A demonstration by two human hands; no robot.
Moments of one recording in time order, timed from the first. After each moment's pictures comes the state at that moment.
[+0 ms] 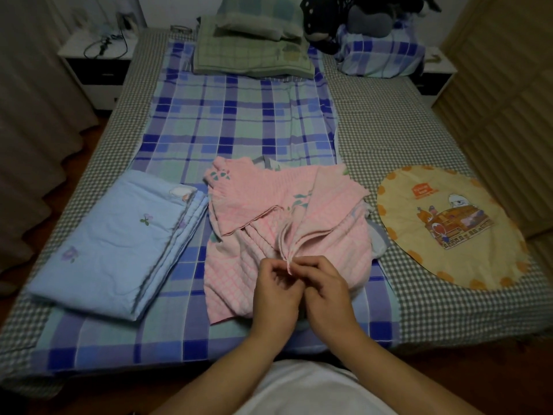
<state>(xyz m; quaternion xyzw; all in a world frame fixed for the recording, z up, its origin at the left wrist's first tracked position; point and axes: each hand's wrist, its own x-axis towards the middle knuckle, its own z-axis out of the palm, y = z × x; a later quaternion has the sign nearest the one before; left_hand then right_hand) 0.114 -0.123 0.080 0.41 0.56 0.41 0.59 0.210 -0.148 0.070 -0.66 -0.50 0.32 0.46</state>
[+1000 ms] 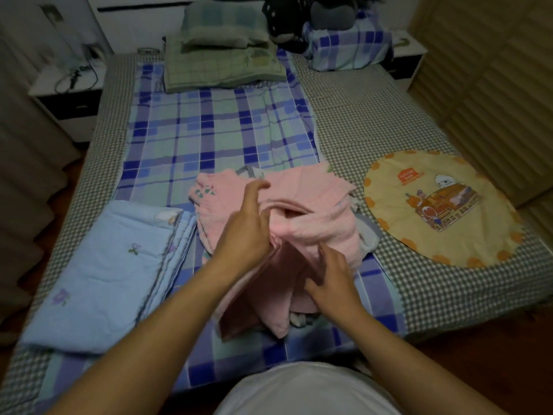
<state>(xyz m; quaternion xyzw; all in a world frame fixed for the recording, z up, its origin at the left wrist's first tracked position) 0.117 -0.008 0.148 0.78 0.48 0.25 0.33 0.267 -0.127 0.032 -0.80 -0.45 0.29 0.27</state>
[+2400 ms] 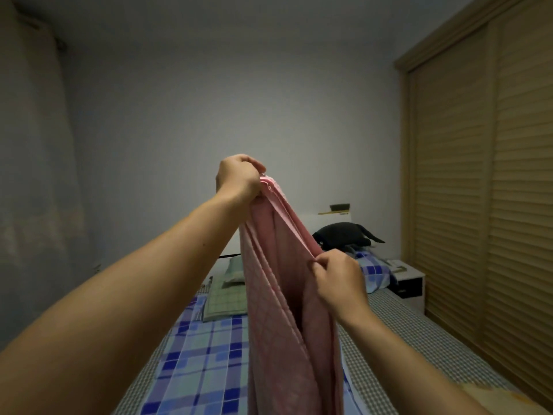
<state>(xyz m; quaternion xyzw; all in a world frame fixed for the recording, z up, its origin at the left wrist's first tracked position) 0.155 0.140 0.587 0.60 0.40 0.62 0.31 0.284 0.051 0.423 -0.70 -0.51 -0.08 0.50</state>
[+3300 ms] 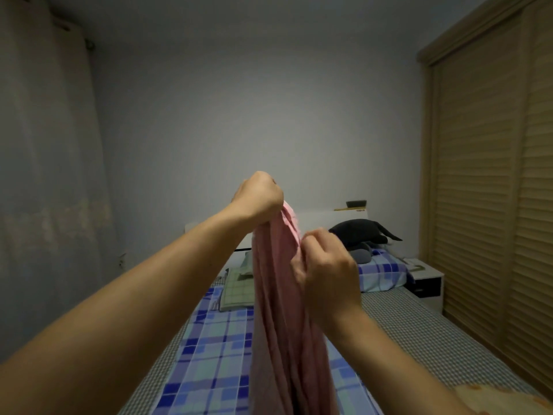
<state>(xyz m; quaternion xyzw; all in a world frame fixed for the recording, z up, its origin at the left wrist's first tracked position) 0.127 0.107 0.562 0.76 0.49 0.41 0.12 0.221 0.026 0.430 -0.54 -0.58 -0.32 0.52</state>
